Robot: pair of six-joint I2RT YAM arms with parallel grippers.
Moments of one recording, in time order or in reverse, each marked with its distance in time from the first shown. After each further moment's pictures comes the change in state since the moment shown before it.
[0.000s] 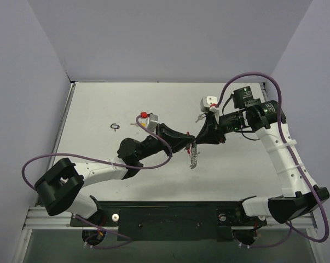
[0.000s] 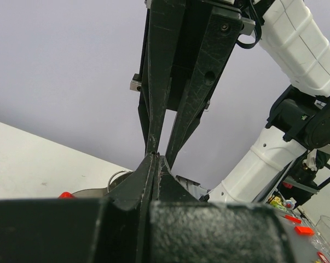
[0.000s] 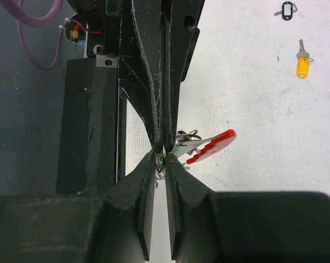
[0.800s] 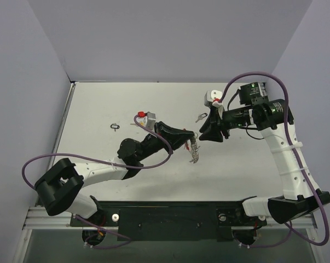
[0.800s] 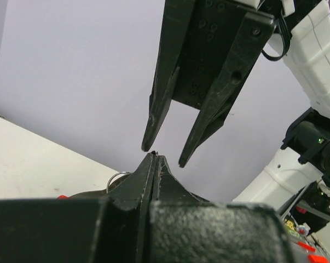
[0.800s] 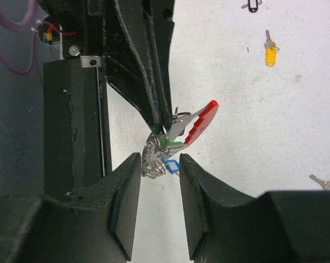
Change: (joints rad) left arm -0.019 -0.004 0.001 0.000 -0.129 0.004; right arm -0.029 0.000 0.071 0.003 0.096 0.053
